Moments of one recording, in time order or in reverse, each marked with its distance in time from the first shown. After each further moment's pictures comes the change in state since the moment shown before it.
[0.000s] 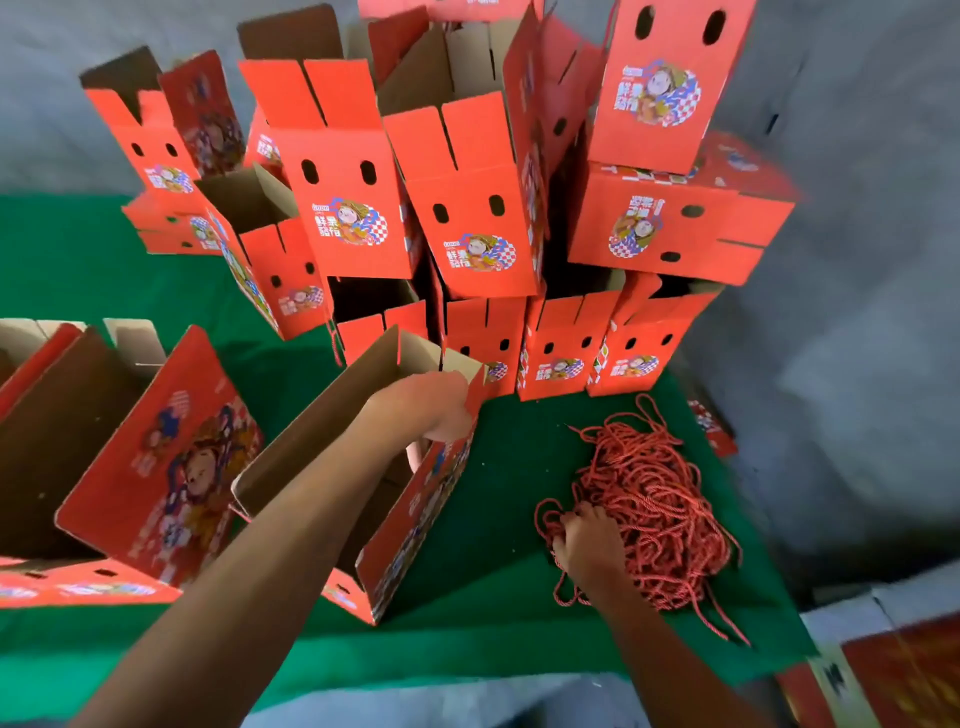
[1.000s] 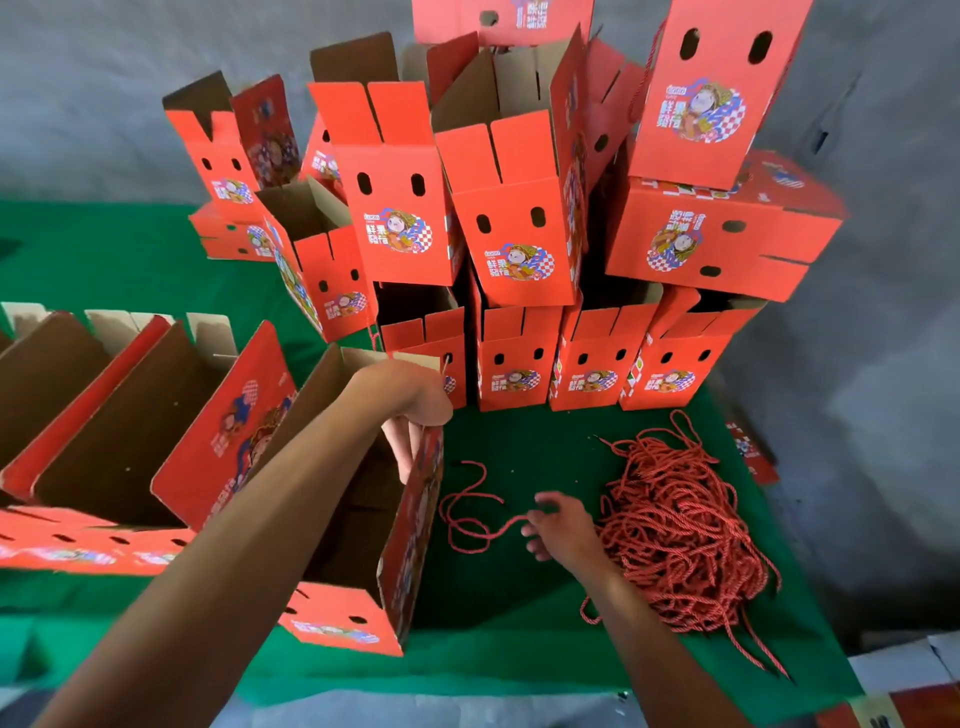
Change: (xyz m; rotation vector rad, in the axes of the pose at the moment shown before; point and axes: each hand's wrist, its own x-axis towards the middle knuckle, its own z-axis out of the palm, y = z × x) left_hand -0.028 -0.040 -0.023 -0.334 -0.306 -0.340; right_hand -0.002 -0.066 -0.042 1.214 -0.217 0.145
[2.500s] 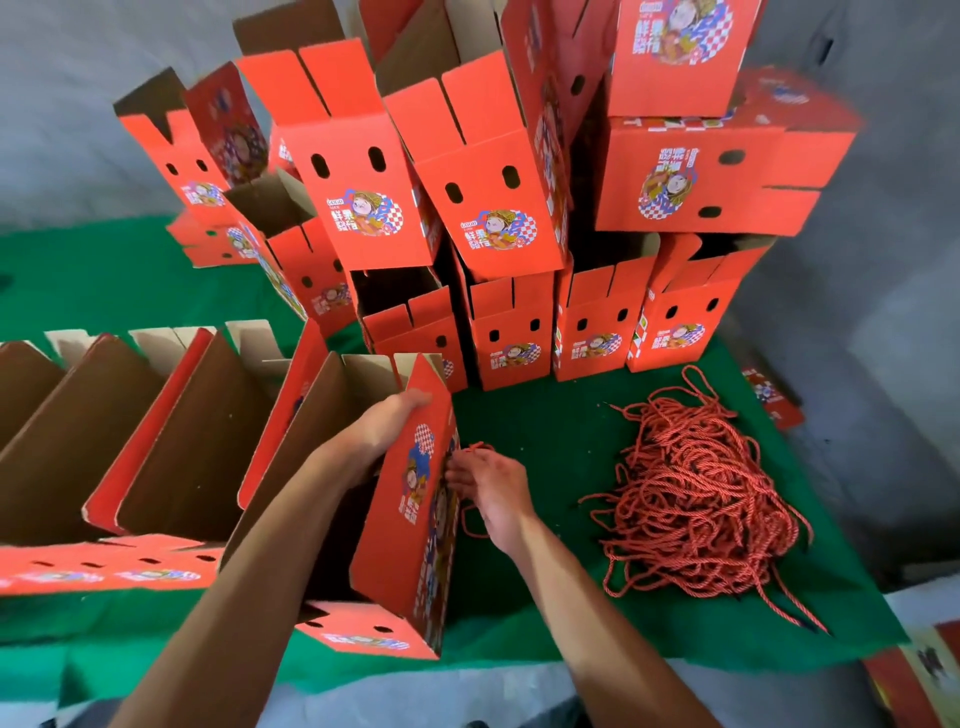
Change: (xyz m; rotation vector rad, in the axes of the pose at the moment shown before) left_hand 0.043 -0.052 0.047 -0.775 0.244 0.142; right_hand 0.006 -0.051 0.094 0.766 -0.068 -0.042
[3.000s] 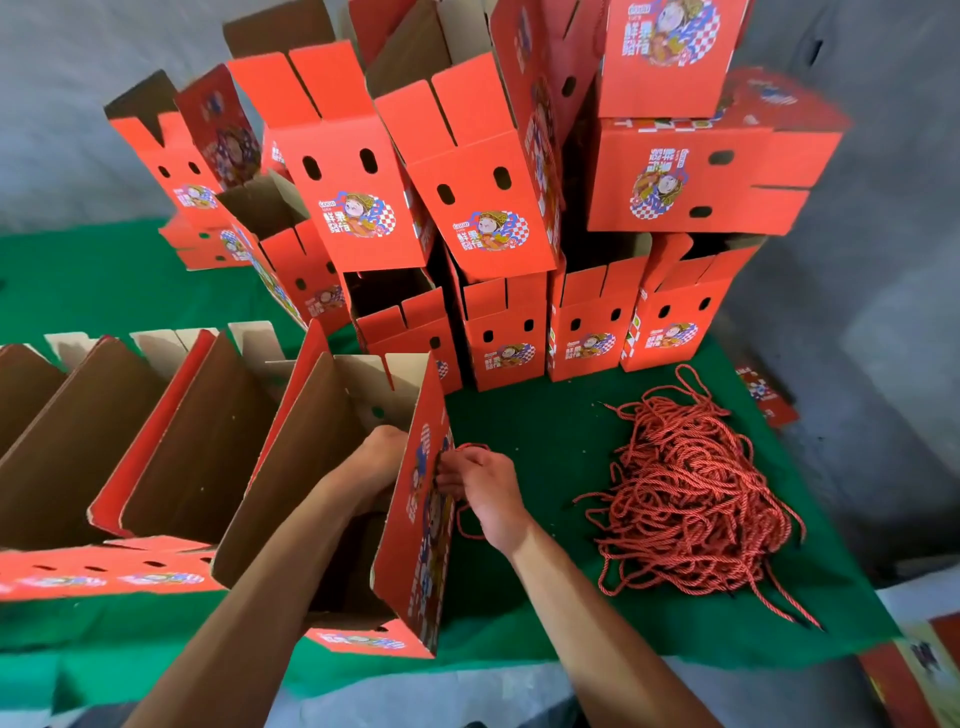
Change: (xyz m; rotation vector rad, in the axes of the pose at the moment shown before) left_hand -0.002 -0.027 0.007 0.223 -0.043 0.094; right_hand 0.004 0.003 -0.002 -0.175 -0.098 -0.106
